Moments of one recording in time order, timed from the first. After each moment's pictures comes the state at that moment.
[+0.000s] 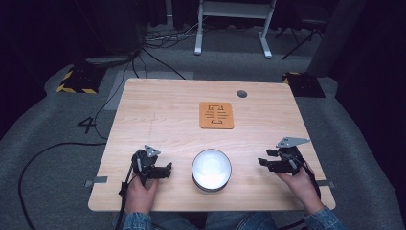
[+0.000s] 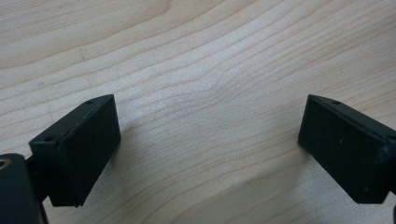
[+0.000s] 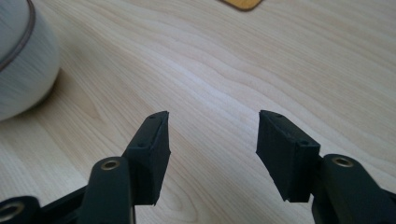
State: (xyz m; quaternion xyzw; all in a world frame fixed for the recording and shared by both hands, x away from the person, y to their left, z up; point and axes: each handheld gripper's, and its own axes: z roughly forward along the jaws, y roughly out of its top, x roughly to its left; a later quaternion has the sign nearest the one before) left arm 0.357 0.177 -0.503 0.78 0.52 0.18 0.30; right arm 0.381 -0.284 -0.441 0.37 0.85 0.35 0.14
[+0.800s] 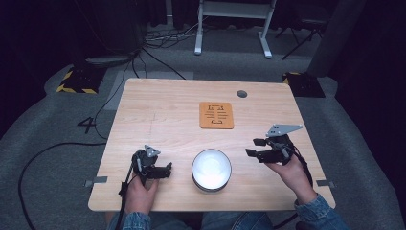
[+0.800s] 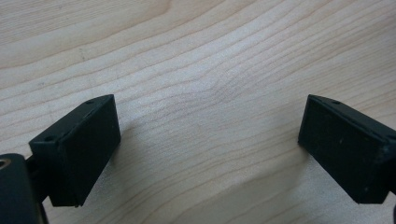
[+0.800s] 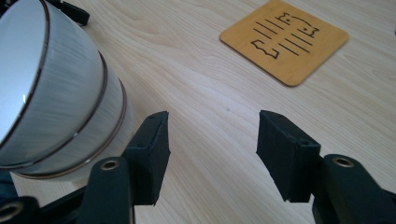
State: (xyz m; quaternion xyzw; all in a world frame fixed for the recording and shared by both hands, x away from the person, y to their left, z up) left arm 0.357 0.177 -0.503 0.78 0.52 0.18 0.30; right arm 0.390 -0.240 -0.392 0.31 0.86 0.39 0.12
